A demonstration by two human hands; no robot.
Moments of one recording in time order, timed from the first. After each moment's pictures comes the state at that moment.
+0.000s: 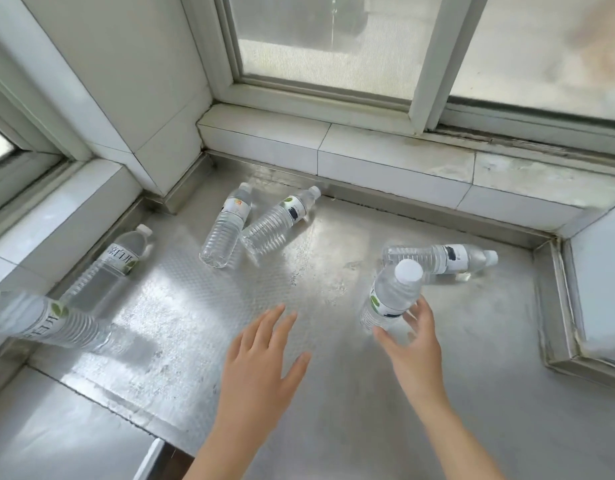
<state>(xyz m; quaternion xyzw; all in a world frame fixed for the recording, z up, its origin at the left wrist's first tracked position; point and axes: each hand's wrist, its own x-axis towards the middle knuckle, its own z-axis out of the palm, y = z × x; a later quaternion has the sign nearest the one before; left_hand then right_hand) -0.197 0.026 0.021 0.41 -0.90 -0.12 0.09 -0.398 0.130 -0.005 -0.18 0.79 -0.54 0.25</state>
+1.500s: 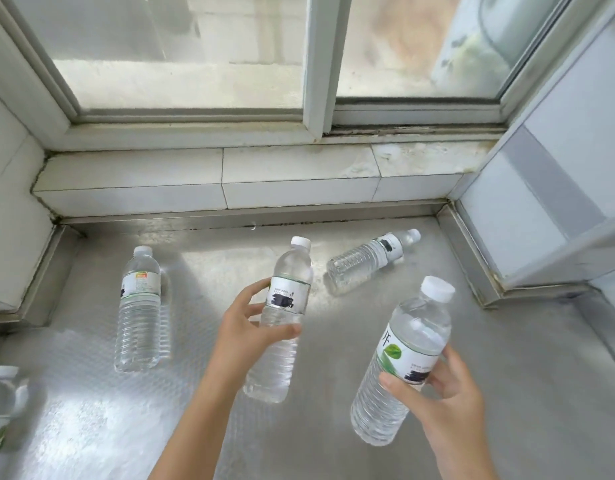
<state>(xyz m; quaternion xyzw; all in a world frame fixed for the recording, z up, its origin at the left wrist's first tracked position) -0.301 -0.123 0.030 0.35 -0.66 -0.66 0.05 -0.339 0.127 0.051 0.08 0.75 -0.64 0.13</state>
